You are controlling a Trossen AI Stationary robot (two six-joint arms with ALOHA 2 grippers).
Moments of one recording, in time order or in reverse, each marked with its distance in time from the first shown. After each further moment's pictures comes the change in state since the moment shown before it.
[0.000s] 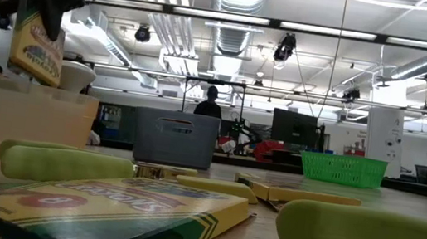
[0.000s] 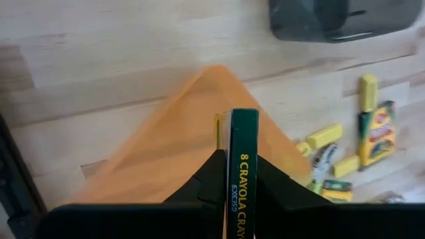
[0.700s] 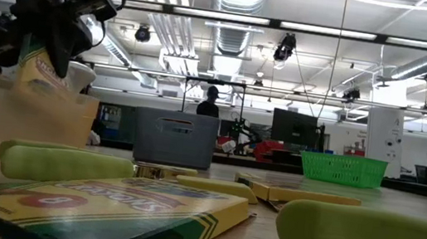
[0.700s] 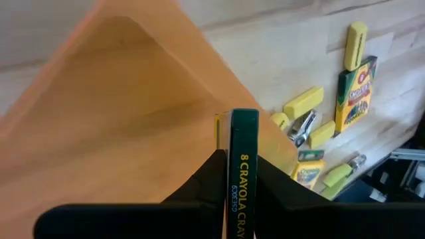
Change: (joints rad) left arm 0.000 0.037 -0.298 0.510 0.226 -0.032; right arm 0.000 0.000 0.000 0.000 0.000 0.001
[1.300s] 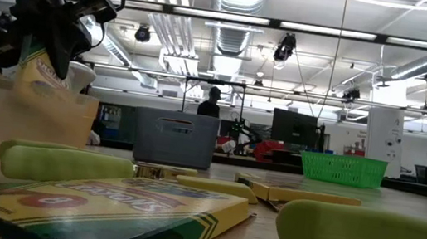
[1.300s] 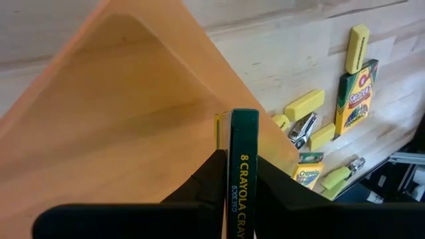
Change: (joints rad) left arm 0.000 0.000 -0.004 0.003 -0.003 -0.012; right arm 0.000 0.000 0.000 0.000 0.000 0.014
